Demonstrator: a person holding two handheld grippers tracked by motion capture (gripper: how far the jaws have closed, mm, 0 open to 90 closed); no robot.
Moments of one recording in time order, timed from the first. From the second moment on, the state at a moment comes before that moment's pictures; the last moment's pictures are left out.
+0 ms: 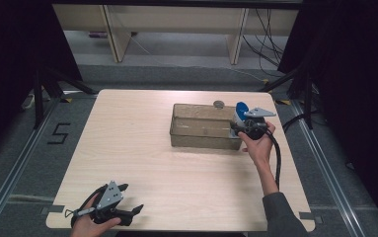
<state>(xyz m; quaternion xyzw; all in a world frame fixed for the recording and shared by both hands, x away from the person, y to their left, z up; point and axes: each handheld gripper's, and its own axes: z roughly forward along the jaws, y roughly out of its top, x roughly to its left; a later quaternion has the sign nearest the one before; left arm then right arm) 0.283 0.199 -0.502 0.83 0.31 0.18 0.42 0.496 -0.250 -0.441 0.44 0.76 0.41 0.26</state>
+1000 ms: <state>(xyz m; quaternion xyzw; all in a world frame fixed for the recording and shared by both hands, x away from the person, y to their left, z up) 0.283 0.199 -0.501 0.83 0.31 0.18 0.42 0.498 -0.252 -0.455 0.43 0.77 0.40 0.26</state>
